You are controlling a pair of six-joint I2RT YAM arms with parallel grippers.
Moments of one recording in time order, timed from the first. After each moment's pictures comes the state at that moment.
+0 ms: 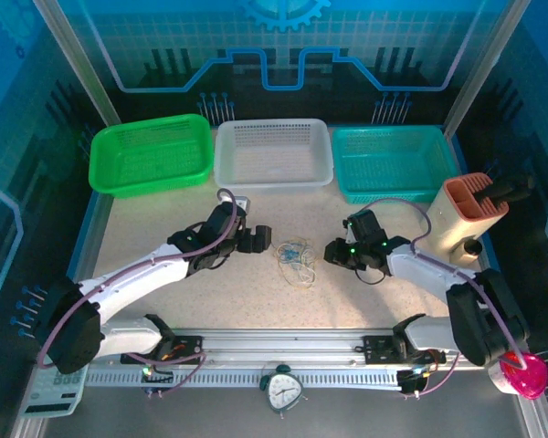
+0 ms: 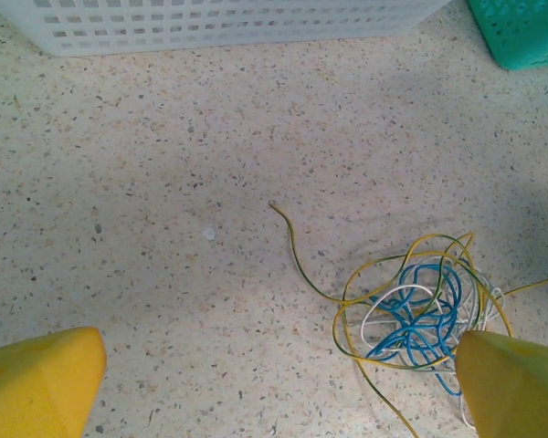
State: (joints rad) left arm -0.67 1.24 0.78 -0.32 -0.16 -0.53; right arm 0.42 1.31 0.57 -0.29 -0.27 0.67
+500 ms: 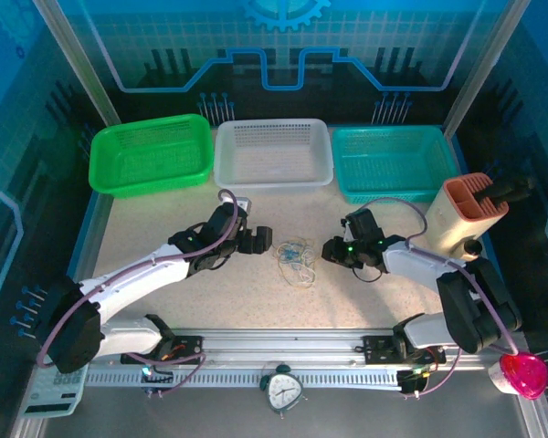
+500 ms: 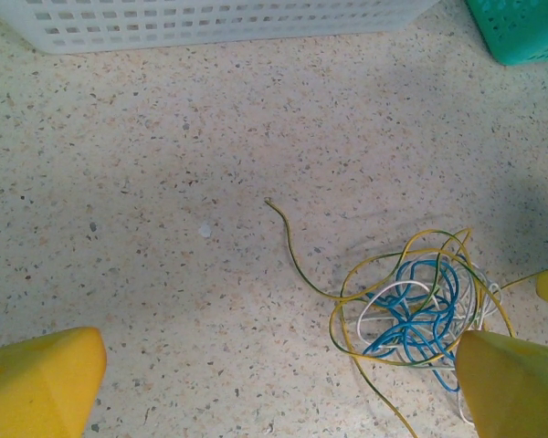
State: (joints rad) left arm -0.68 1.24 0.78 -0.32 -0.16 -0.53; right arm 0.41 1.37 0.57 -0.22 -0.28 0.68
